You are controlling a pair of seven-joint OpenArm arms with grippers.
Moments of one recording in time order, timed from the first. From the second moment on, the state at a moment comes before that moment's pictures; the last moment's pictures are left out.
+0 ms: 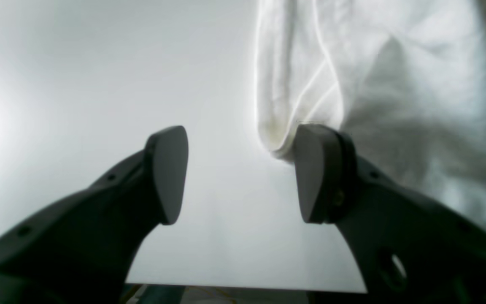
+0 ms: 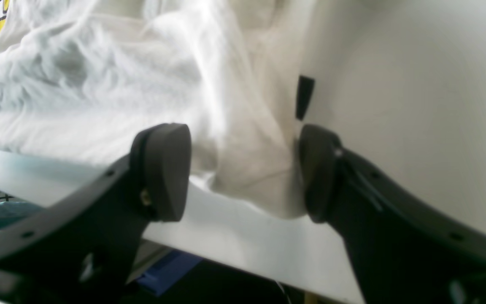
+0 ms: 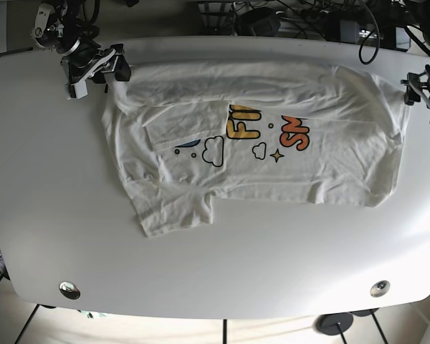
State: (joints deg) left arm 14.8 -31.9 -36.8 75.2 -18.0 -40.0 44.1; right arm -29.6 9.0 25.5 102.0 36.1 28.9 -49.3
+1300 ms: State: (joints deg) left arm 24.8 -23.2 -41.6 97.1 -19.0 -40.3 67.7; right arm -34.5 8.3 33.0 106.8 35.2 29.4 -50.9
